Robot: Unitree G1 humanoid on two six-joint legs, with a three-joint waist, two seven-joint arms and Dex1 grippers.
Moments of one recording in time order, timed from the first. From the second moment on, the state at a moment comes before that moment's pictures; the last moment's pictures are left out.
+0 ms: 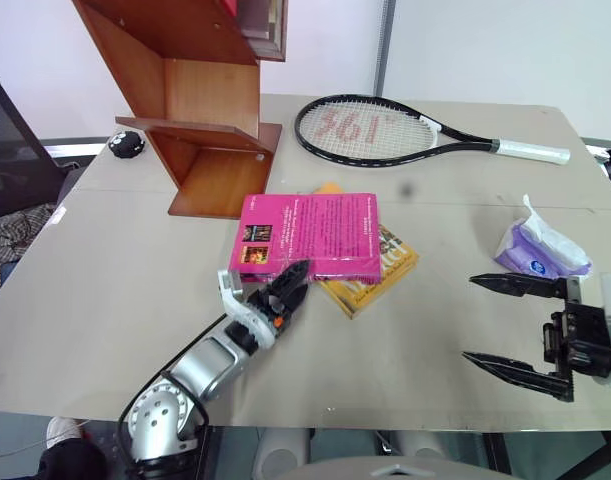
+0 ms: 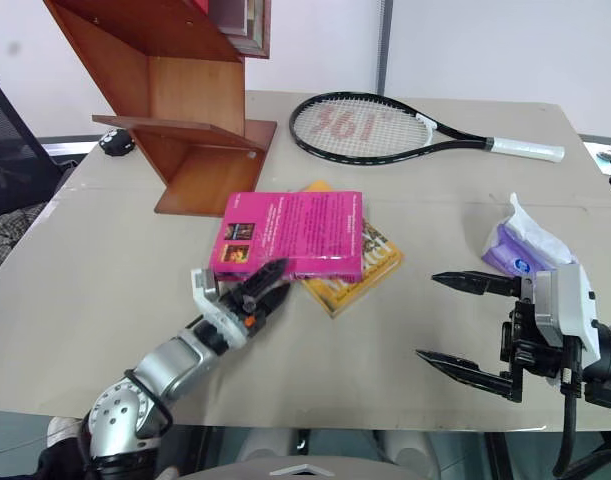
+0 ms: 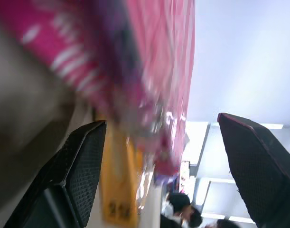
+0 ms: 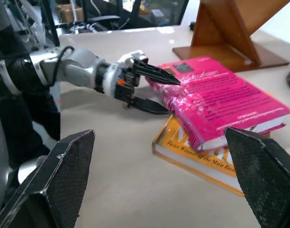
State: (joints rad) left arm 0.06 0.20 0.18 -0.29 -1.77 0.75 0.23; right arm 0.30 -0.81 -0.57 -0.82 0.90 0.52 1.07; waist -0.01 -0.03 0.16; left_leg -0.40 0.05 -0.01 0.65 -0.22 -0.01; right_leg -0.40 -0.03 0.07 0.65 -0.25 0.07
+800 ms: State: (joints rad) left arm -0.04 0.26 0.27 -0.22 -1.78 0.78 0.11; right arm 0.28 -0.82 -0.52 -0.79 0.86 0.45 1.02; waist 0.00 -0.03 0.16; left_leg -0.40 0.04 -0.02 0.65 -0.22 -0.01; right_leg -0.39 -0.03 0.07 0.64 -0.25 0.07
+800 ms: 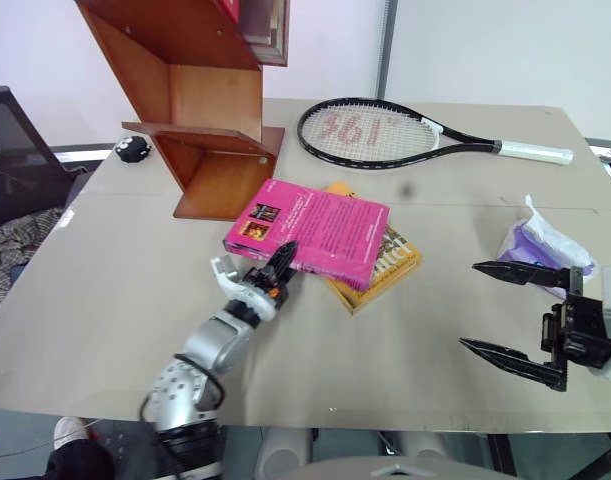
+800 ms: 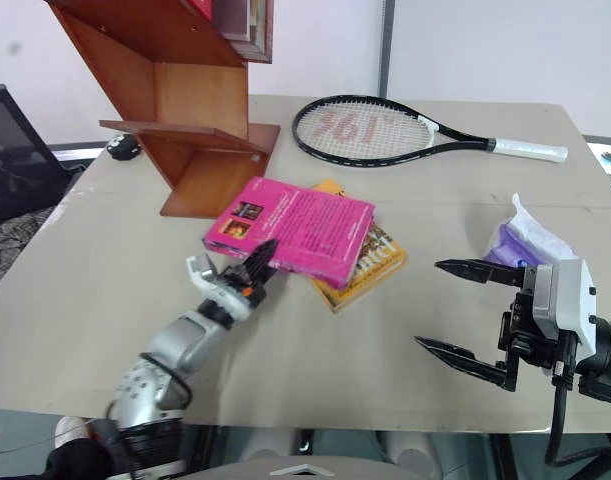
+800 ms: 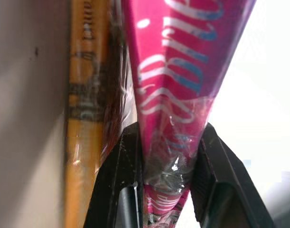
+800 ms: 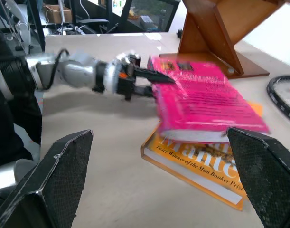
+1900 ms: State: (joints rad) left arm -1.52 1.22 -0.42 0.16 0.19 0.13 -1.42; right arm -0.11 -0.78 -0.37 -0.31 0.64 0.18 1.12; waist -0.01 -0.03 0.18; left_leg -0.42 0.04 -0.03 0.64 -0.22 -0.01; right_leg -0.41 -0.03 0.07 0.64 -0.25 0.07
